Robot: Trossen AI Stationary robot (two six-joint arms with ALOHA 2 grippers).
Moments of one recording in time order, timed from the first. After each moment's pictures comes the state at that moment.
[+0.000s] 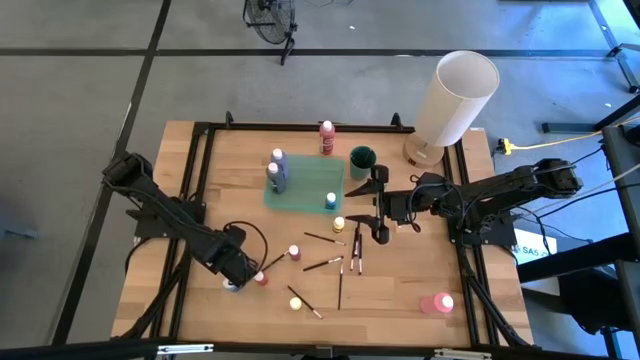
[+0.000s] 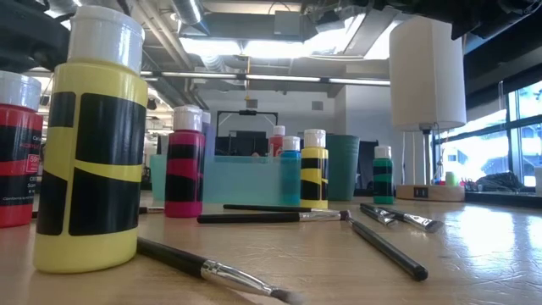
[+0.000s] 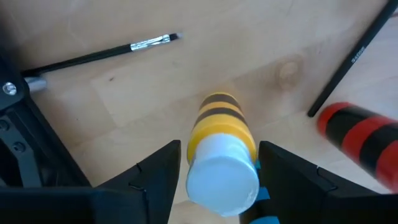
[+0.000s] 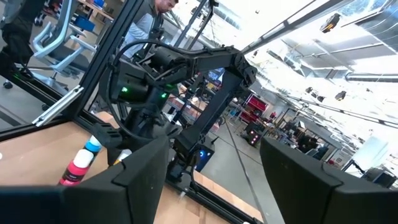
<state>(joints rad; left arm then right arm) -0.64 1.47 0.96 -1.07 -0.03 -1.82 0.11 1.26 0.60 0.81 -0.07 -0.56</state>
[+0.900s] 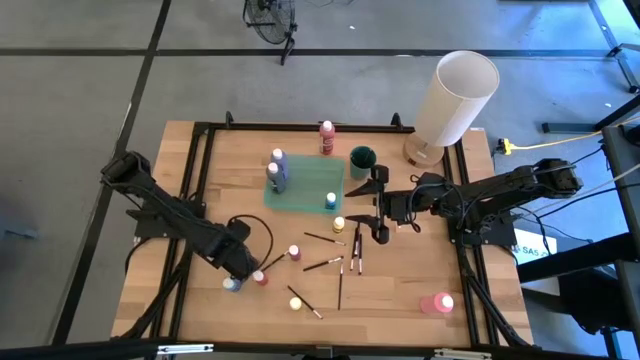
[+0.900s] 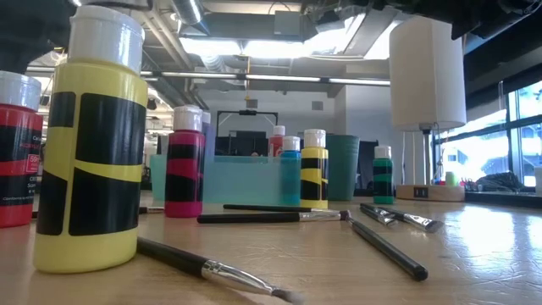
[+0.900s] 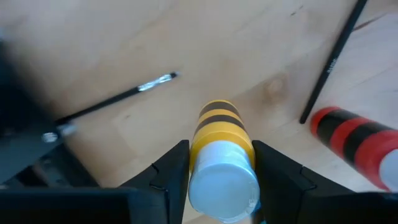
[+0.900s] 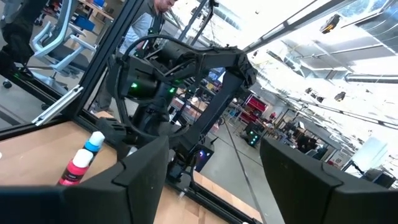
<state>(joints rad) -0.59 1.45 1.02 -1.18 -0.09 -1.61 0.11 1.26 0.60 0.81 -0.07 -0.57</state>
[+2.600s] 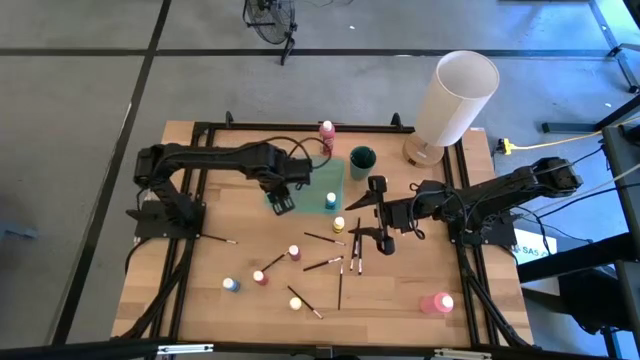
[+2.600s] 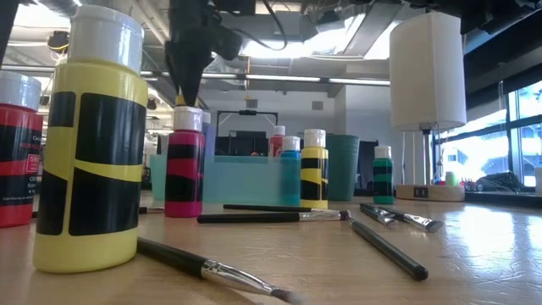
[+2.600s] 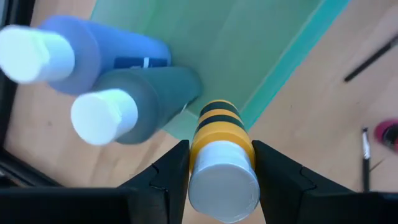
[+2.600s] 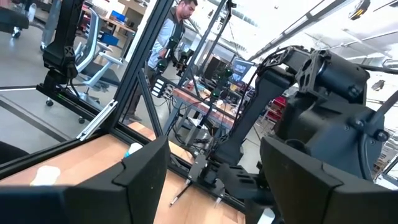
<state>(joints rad) 0.12 1.68 1.50 -1.33 -0.22 -0.38 0.18 1.26 0.60 0.78 -0.08 -0.46</state>
